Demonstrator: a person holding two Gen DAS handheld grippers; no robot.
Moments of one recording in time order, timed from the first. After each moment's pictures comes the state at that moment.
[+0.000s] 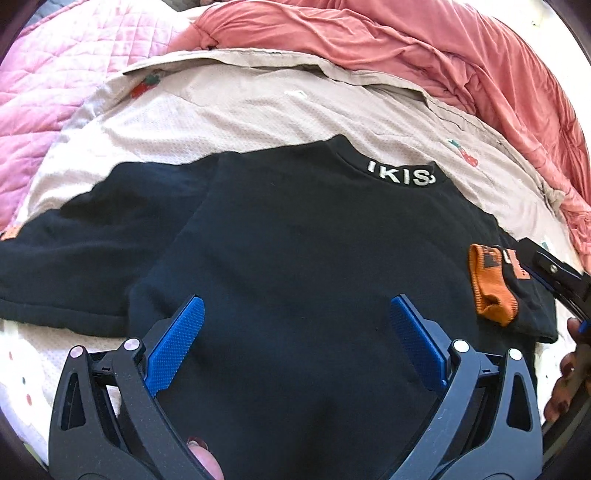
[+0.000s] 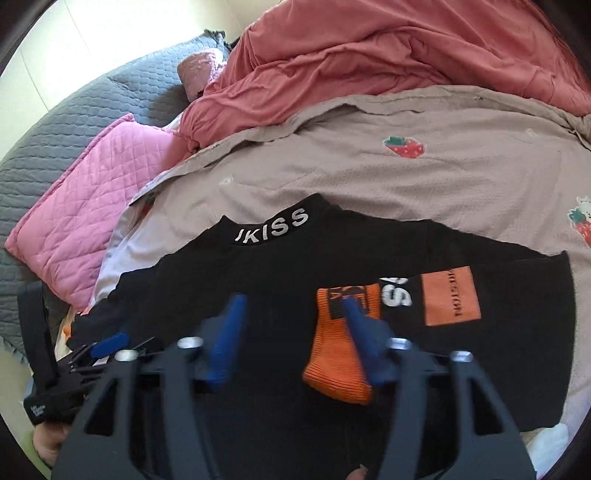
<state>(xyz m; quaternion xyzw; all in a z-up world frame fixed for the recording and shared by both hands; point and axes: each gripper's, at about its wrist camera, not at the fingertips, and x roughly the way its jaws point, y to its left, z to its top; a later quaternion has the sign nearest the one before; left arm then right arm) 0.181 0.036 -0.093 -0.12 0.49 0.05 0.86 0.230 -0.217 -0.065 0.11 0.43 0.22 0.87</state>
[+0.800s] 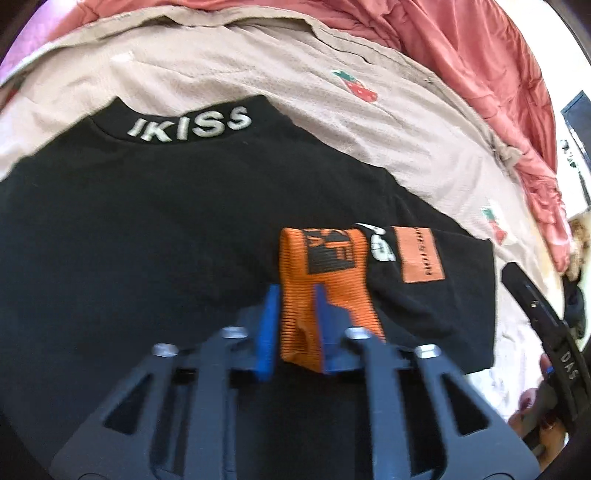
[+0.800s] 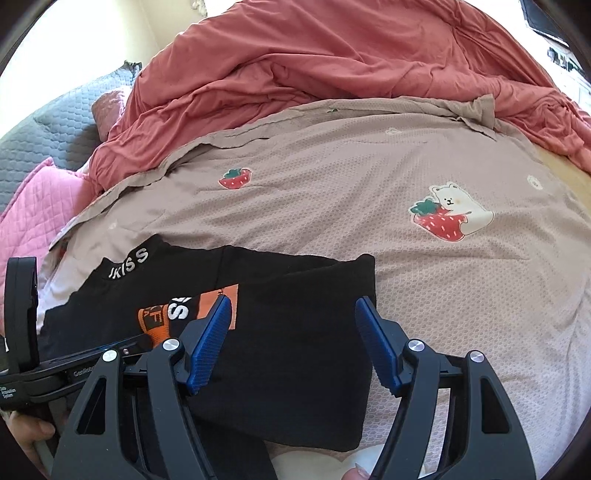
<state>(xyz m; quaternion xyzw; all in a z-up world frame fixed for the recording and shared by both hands) 0.256 -0.115 -0.114 -0.13 0.56 -0.06 0.82 0.226 -0.350 -0.074 0.11 0.42 0.05 0.90</state>
